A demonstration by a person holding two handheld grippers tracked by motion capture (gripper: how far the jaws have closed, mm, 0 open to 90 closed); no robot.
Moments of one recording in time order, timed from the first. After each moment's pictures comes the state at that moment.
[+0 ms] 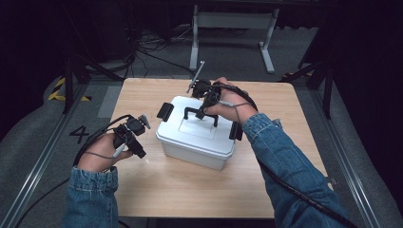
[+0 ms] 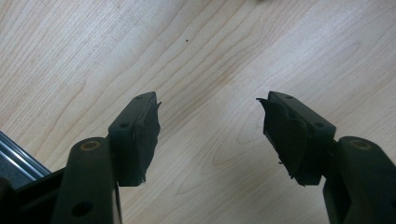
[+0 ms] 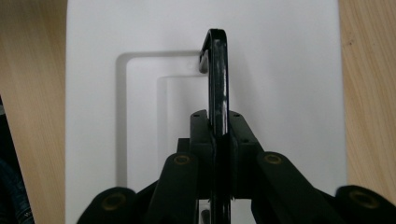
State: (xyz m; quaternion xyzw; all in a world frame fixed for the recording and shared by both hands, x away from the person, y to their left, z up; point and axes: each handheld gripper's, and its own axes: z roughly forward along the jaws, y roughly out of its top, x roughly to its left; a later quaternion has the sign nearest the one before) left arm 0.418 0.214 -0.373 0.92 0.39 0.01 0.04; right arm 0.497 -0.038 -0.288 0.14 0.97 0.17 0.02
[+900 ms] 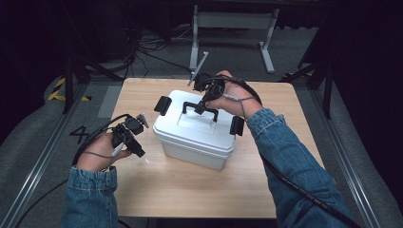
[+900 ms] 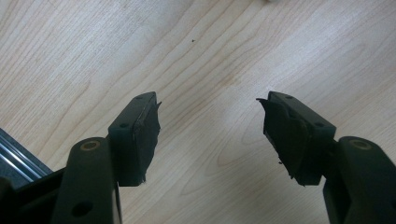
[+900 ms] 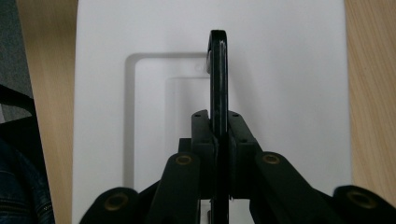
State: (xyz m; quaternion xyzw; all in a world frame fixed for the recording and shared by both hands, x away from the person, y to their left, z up) left arm 0.420 0.219 -0.373 0.92 0.40 0.02 0.05; right arm 0.494 -0.043 -0.260 0.12 0.97 0.21 0.01
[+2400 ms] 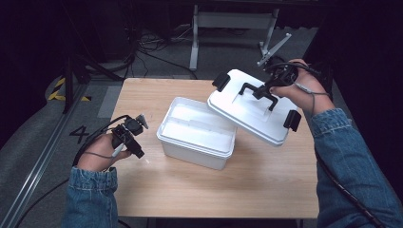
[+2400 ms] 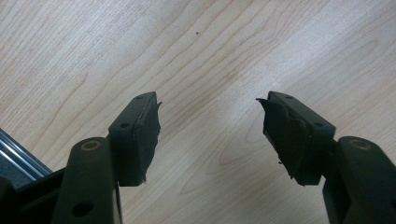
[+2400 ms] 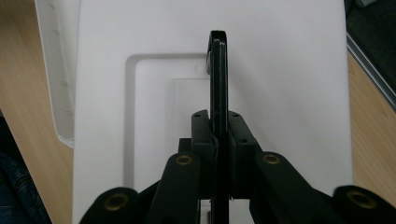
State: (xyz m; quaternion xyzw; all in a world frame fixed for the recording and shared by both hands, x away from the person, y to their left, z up) left arm 0.422 0.221 -0.380 0.91 0.41 0.01 0.04; right arm 0.490 -0.208 -0.213 0.25 0.94 0.23 0.07
